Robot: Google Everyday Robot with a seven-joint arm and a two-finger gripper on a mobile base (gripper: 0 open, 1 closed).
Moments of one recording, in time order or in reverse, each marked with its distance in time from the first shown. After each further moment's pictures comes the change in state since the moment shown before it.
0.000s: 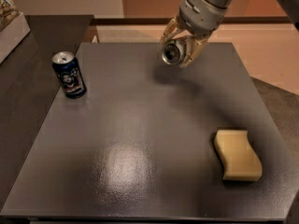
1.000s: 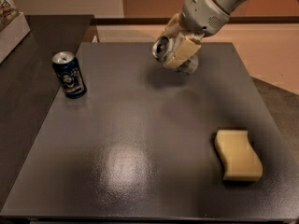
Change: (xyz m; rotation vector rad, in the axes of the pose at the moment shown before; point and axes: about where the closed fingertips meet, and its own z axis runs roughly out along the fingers) arm -0.030 -0.006 -0.009 0.093 -0.217 0.628
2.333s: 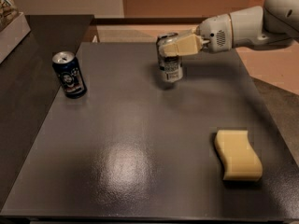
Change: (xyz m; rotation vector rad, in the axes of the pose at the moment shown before) arm 0.017 -0.037 0.007 0.049 -0.632 0.609
